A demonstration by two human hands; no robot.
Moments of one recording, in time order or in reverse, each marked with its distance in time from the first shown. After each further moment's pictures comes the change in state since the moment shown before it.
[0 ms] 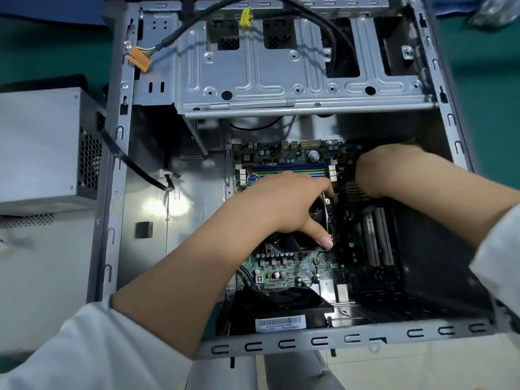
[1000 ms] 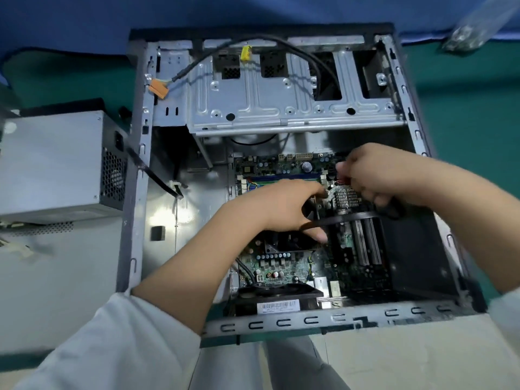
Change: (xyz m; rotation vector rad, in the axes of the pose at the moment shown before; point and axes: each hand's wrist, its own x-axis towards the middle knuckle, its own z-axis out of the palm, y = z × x) left_hand -0.013 0.006 -0.008 -0.156 0.049 0.067; right_hand -0.037 0.029 -0.011 1.077 -0.023 -0.176
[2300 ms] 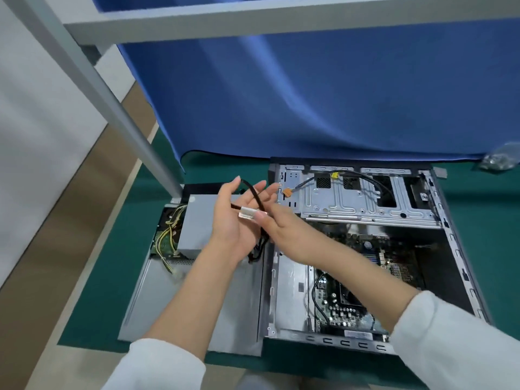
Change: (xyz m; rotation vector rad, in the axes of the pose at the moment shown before) left_hand -0.198 -0.045 -0.109 -1.910 0.809 0.064; right_hand -0.096 -0.209 0.084 0.188 -0.072 -0.782
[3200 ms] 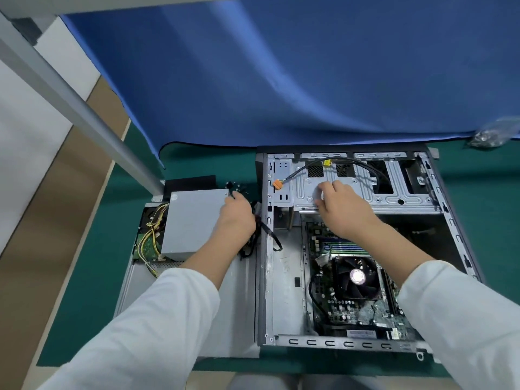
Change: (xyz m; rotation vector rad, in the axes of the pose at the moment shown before) left_hand 0.101 -0.037 -0.047 2.052 0.371 -0.008; right_hand 0.012 0.116 -0.061 -0.762 0.281 0.226
